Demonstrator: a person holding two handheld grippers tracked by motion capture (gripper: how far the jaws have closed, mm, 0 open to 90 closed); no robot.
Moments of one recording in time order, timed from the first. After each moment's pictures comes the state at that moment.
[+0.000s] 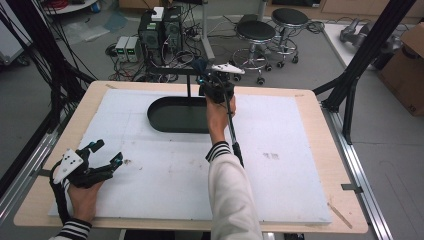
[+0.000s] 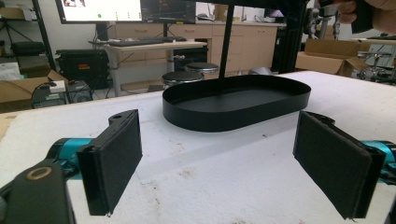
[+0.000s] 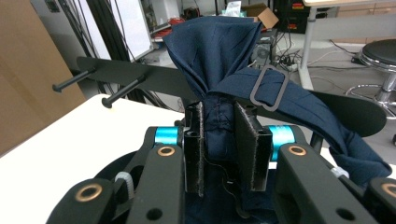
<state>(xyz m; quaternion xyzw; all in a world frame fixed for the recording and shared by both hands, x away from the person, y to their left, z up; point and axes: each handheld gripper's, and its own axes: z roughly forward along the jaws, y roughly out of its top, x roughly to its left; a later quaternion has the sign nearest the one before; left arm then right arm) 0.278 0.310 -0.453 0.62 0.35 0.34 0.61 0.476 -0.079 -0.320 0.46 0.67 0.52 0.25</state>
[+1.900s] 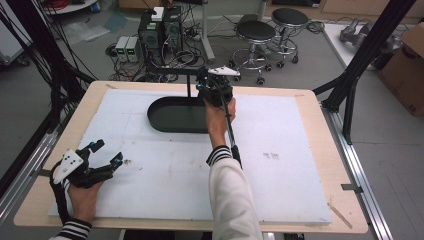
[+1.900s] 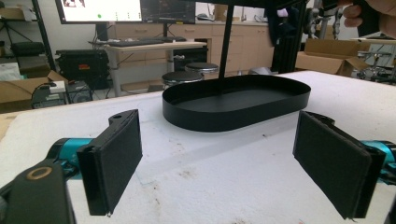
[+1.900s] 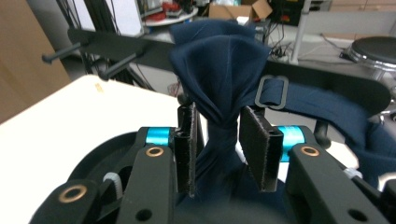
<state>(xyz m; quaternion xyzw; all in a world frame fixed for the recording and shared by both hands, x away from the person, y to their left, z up) 0.278 0.310 -0.453 0.62 0.35 0.34 0.61 0.469 -0.075 -0.323 0.46 0.70 0.49 0.26</state>
